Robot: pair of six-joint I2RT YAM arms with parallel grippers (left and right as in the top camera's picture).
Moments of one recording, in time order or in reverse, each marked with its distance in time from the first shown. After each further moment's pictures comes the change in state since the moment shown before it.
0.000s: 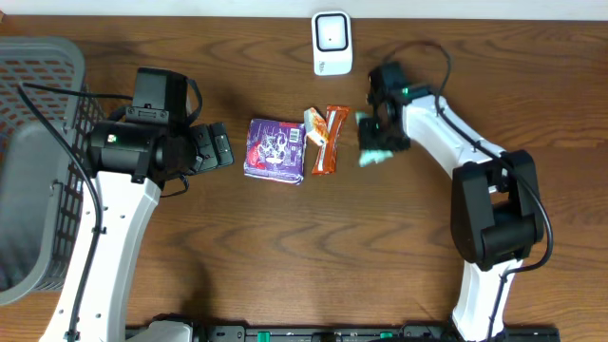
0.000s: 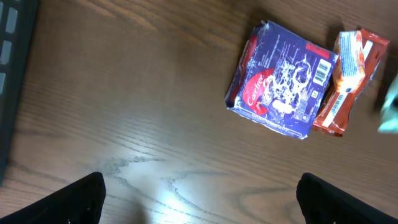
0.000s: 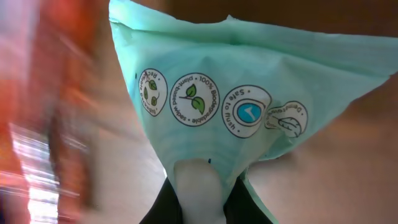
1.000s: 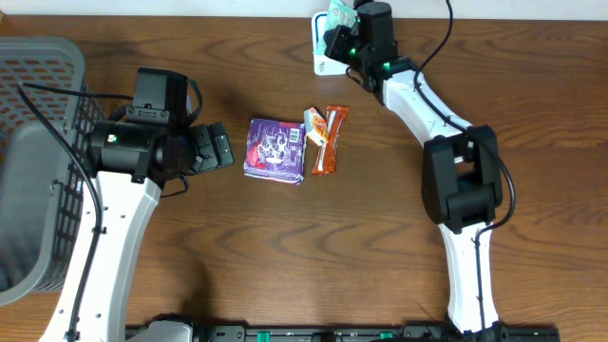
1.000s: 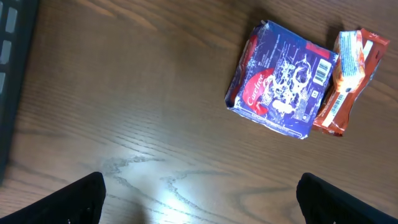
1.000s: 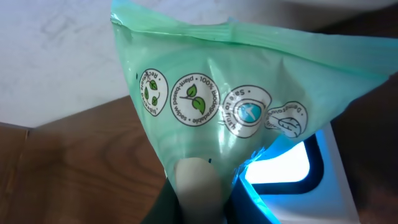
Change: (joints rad) left arm 0.000 0.000 0.000 0.000 0.000 0.000; right arm 0.001 0.312 0.392 0.706 -0.117 0.333
